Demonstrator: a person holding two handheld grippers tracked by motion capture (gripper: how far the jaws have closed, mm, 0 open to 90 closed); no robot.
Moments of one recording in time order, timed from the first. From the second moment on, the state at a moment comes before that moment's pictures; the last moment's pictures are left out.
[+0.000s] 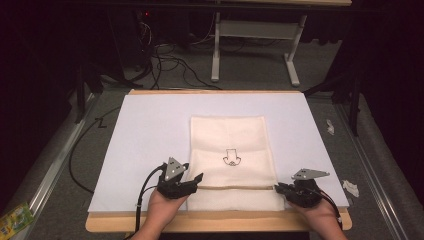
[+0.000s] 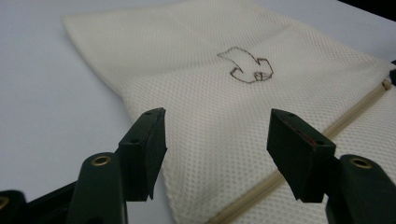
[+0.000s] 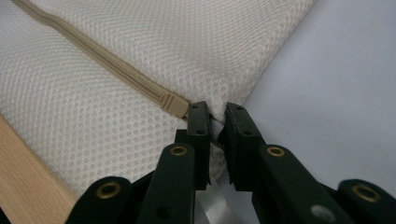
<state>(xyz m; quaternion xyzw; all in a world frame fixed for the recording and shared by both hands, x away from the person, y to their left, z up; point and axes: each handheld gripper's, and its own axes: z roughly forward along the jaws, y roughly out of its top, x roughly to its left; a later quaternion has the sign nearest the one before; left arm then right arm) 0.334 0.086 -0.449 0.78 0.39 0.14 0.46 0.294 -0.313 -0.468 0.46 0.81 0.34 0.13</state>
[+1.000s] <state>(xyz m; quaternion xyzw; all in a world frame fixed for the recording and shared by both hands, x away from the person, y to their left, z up) 0.329 -0.088 -0.468 0.81 0.31 0.00 0.49 0.290 -0.310 -0.446 0.44 0.78 0.41 0.16</state>
